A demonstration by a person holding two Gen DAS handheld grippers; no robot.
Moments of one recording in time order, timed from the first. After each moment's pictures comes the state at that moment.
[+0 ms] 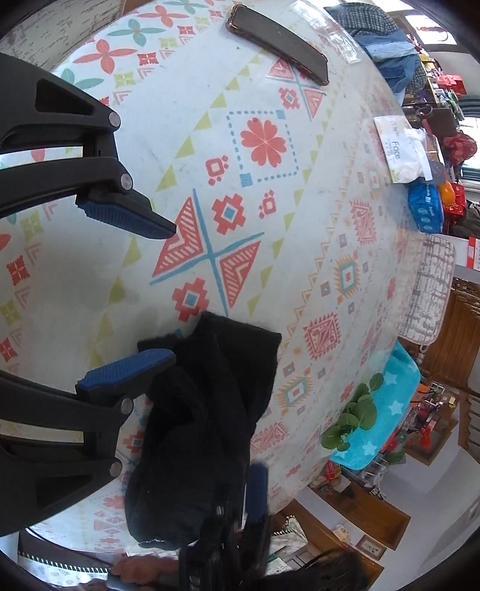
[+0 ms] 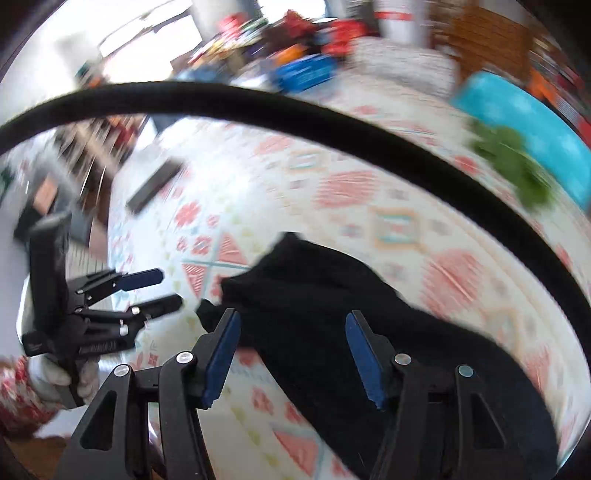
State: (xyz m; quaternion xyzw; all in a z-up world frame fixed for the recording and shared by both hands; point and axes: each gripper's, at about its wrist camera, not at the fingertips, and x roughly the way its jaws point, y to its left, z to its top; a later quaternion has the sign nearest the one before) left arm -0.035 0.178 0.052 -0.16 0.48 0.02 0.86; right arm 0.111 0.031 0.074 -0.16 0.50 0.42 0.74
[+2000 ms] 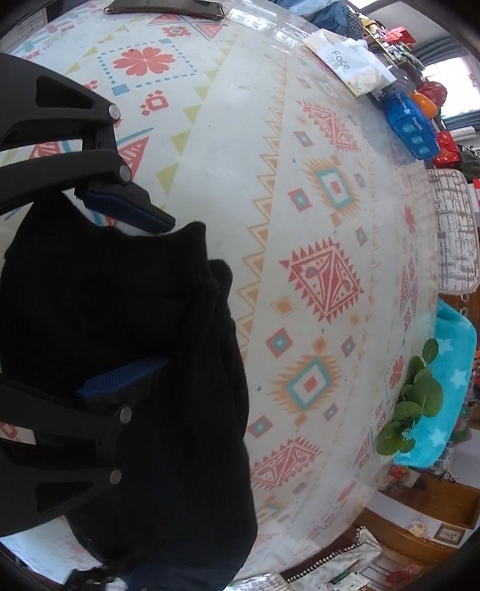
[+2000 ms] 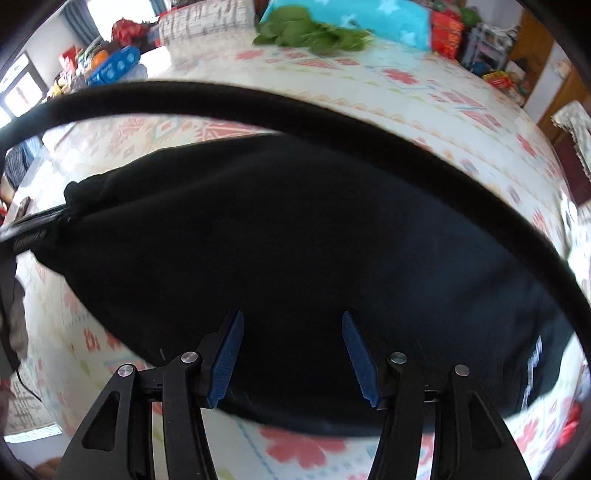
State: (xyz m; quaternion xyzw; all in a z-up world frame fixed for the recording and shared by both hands) left arm 0.089 0.118 0.007 -0.03 0.54 0.01 0.84; right arm 0.079 -0.171 0.000 -0.04 0.57 0.10 0.81
